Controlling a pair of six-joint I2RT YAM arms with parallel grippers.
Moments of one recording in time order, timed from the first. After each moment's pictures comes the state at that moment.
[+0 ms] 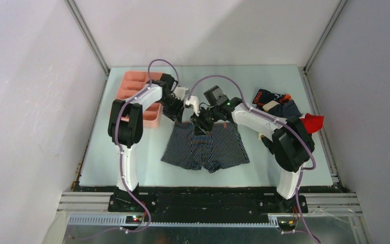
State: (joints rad) left arm -0.28 2.17 1.70 -0.88 0.36 0.24; right arm 0.69 1.83 1.41 -0.47 -0.63 -0.34
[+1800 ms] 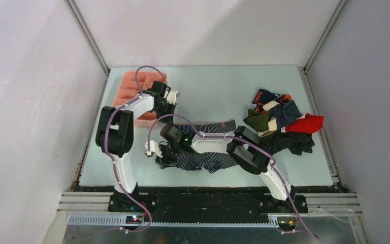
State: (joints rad) left arm -0.24 1.95 1.35 -0.64 0.30 0.07; right arm 1.11 2.20 1.53 -0.14 -0.58 -0.53
